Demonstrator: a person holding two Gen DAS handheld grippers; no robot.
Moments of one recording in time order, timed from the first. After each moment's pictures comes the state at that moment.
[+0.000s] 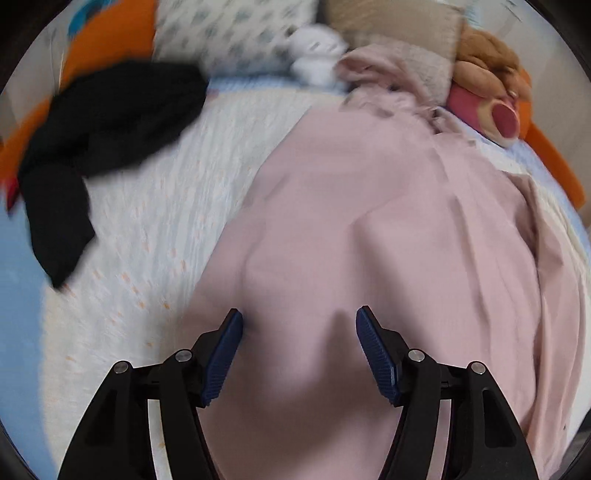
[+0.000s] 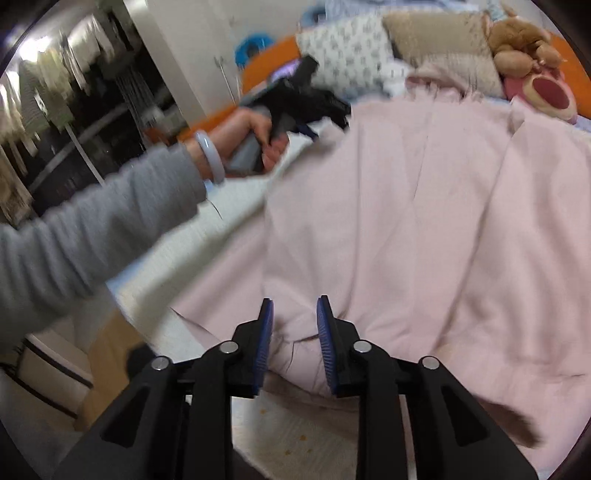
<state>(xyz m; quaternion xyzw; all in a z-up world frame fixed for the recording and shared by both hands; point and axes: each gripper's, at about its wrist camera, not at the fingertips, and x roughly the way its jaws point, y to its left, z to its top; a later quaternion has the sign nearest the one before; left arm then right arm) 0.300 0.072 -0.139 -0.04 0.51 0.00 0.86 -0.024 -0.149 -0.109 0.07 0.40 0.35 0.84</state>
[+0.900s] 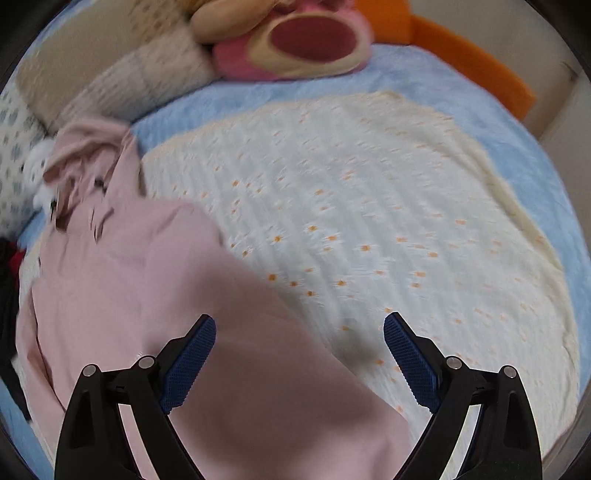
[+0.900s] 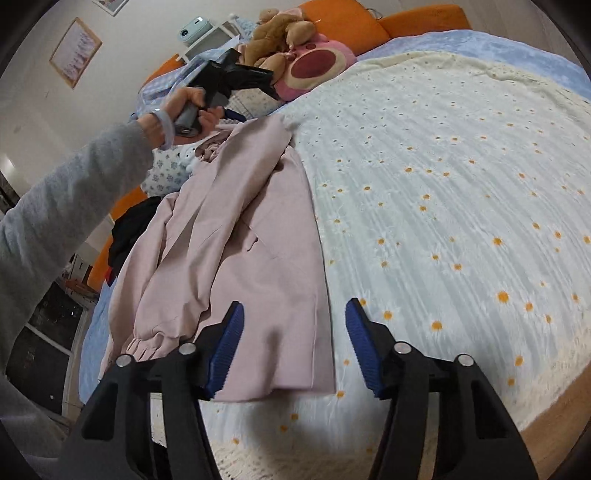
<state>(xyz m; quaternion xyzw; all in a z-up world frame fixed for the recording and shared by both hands) 0.466 -0.370 -0.123 0.08 0.58 -0.11 0.80 -0.059 -0.466 -0.157 0.27 0.40 0.09 0.87</state>
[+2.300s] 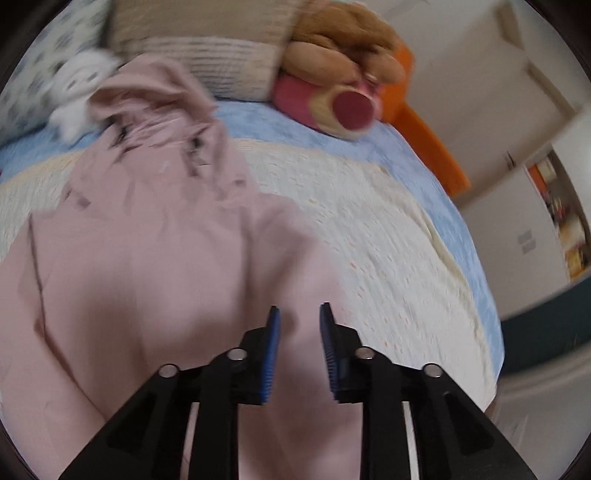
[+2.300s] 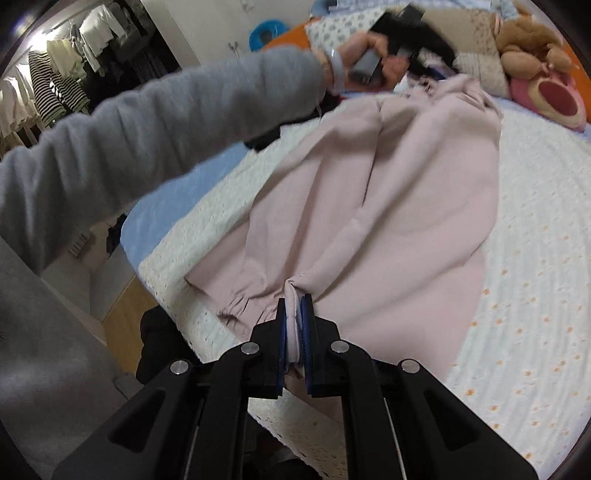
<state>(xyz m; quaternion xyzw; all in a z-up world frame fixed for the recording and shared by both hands) 0.447 -0.134 -0.077 -0.11 0.52 -0.27 0.80 -0.029 -0.234 -0.090 0.03 0.46 0.38 0.80</state>
